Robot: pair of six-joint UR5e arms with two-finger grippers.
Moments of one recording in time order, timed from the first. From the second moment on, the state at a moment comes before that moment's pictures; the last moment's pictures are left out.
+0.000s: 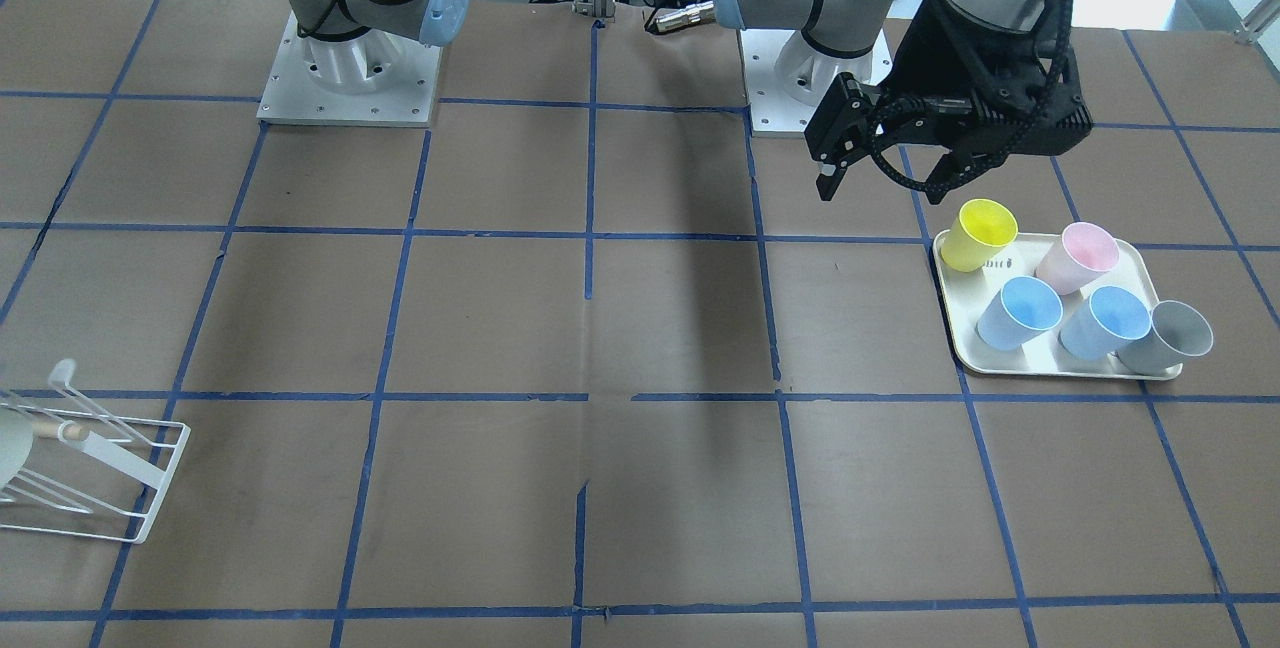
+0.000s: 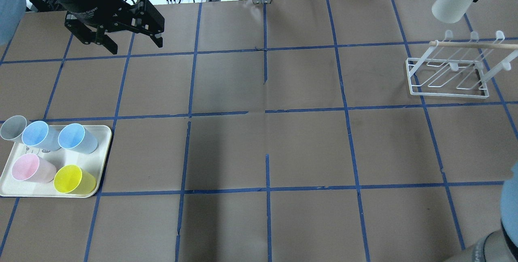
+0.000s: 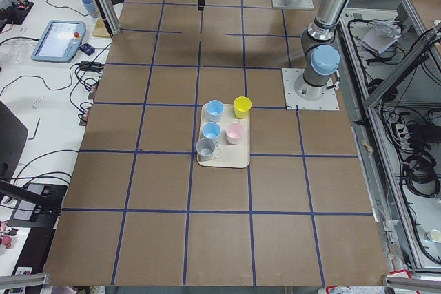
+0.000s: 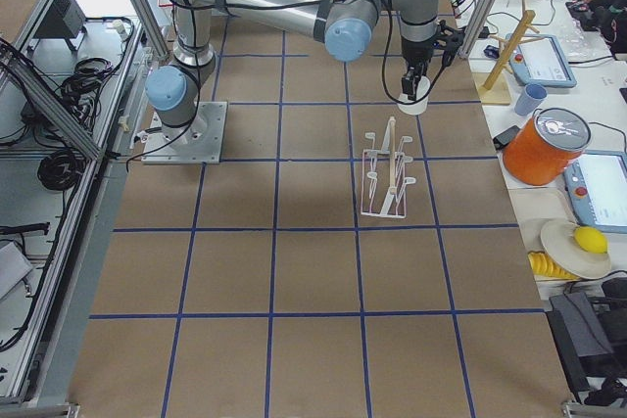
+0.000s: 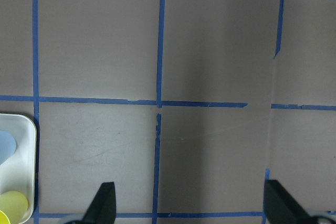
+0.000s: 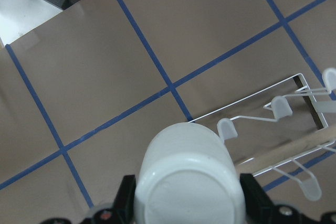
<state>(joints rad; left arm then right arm) -1.55 -1.58 -1.48 -1.55 1.49 -0.03 1.22 -1.22 1.28 -1.87 -1.52 0.16</state>
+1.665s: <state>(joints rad) -1.54 -1.61 -1.43 -1.56 1.49 -0.04 1.18 -1.03 1.17 -1.92 -1.52 0.13</state>
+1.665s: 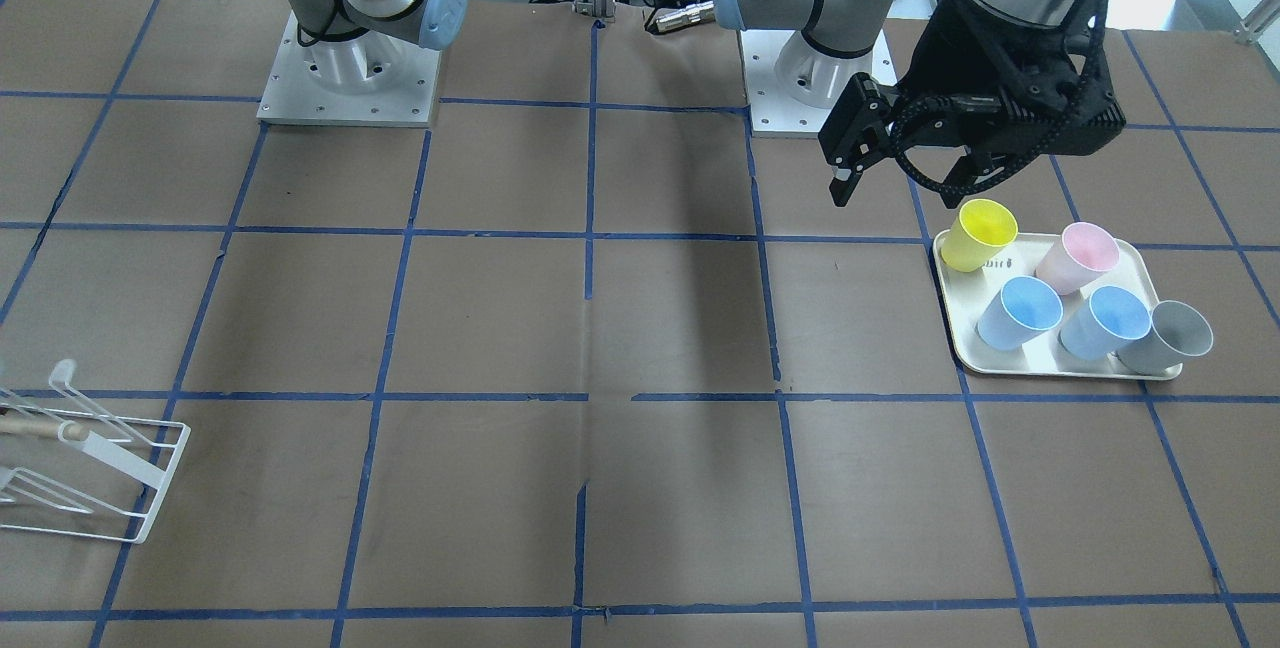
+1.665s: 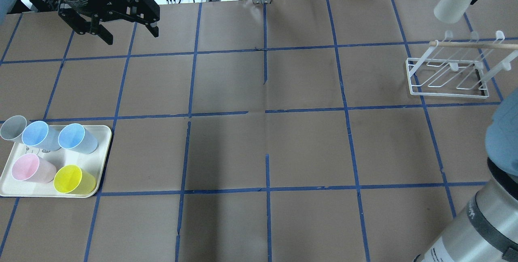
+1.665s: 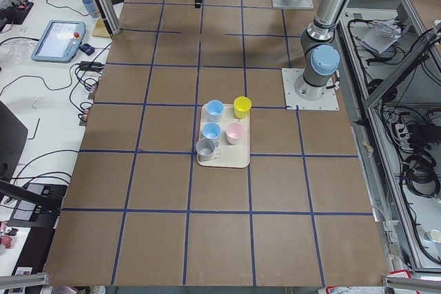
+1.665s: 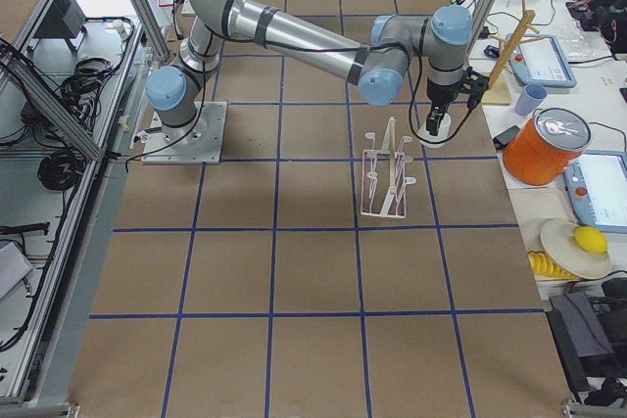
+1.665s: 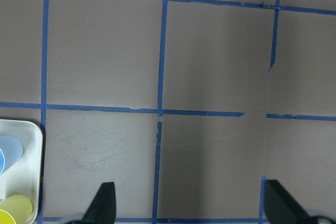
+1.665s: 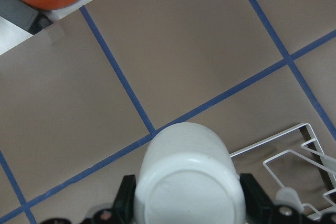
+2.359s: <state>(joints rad) -1.54 -1.61 -1.43 -1.56 1.49 -0.04 1.18 -1.03 1.18 -1.90 -1.53 0.14</state>
